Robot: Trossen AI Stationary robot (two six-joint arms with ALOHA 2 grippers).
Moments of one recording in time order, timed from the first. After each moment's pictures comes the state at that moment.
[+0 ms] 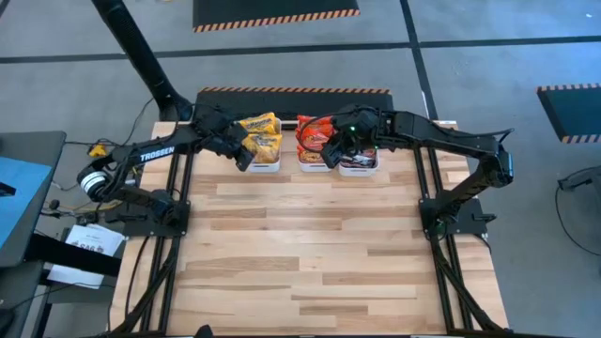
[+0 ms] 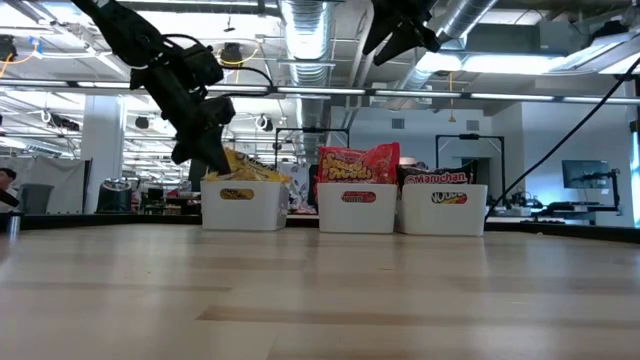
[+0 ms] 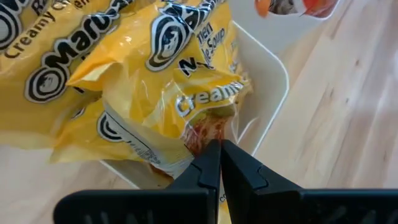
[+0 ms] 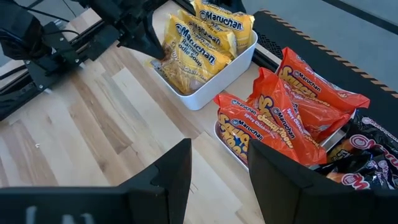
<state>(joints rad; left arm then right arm) 0.81 1.33 0.78 -0.29 0.30 -0.04 -0.24 1.51 1.59 -0.84 0.21 0.44</state>
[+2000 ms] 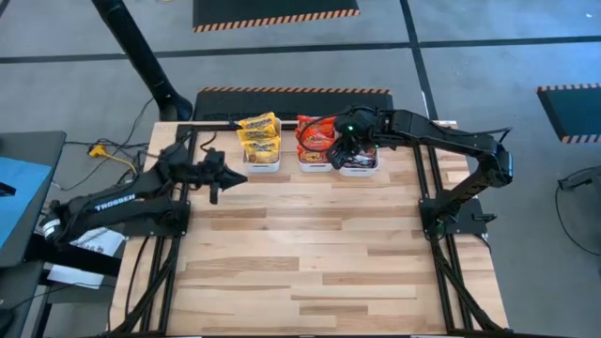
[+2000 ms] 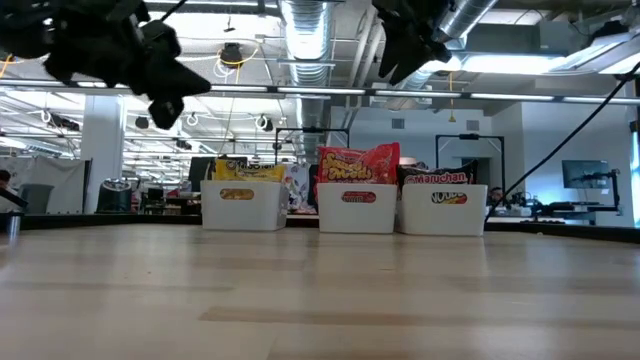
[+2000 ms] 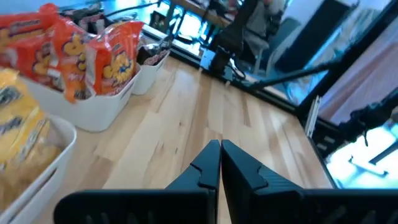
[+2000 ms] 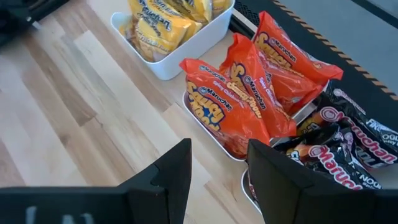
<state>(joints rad) 0.57 0.67 0.33 0.20 0.53 -0.35 -0.29 1.51 1.55 -0.93 0.21 0.38</state>
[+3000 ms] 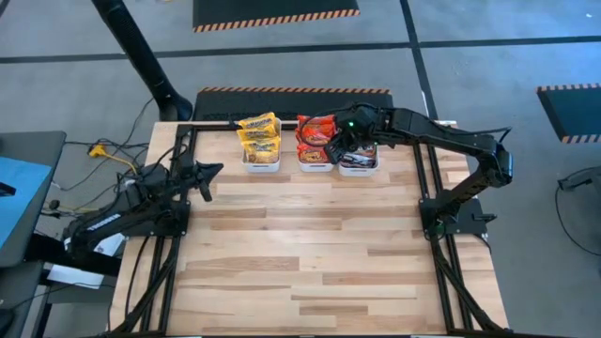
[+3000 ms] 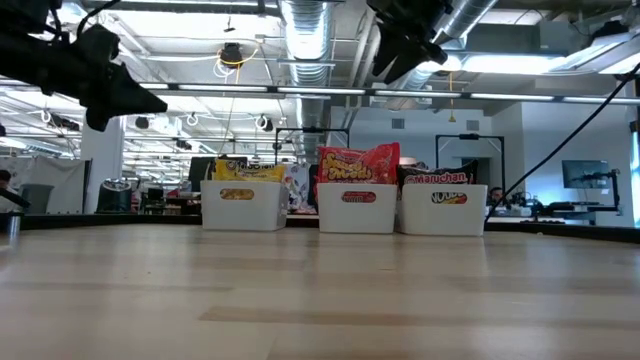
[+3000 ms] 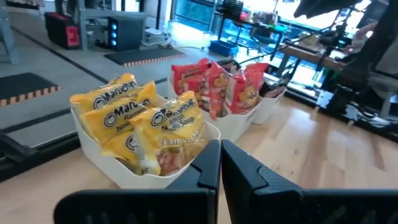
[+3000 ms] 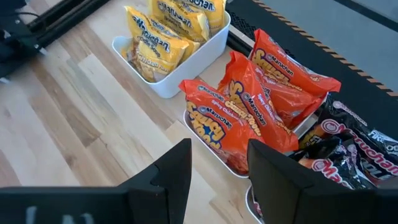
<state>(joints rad) 0.45 0.00 0.19 -0.26 -0.14 -0.23 -0.31 1.51 1.55 -0.86 0.21 0.41</state>
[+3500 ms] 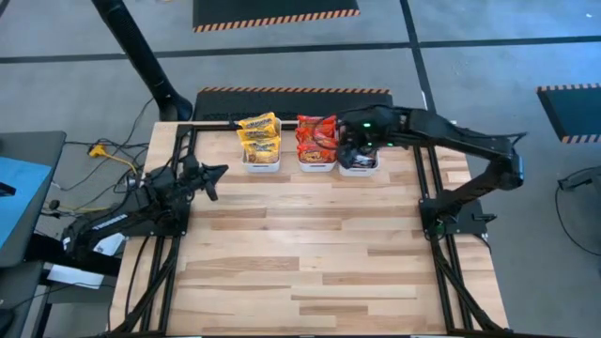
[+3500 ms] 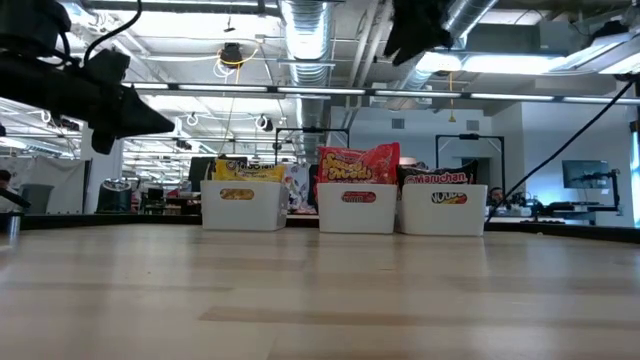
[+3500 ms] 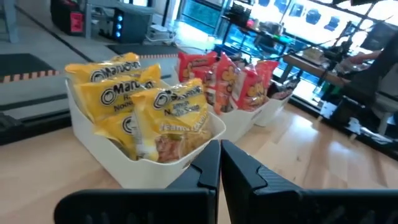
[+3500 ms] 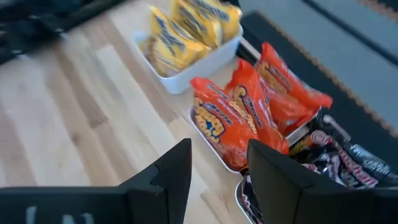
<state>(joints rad) 0.45 0.02 0.06 -0.10 -0.16 -0.34 -0.28 1.45 1.55 -0.89 0.21 0.30</state>
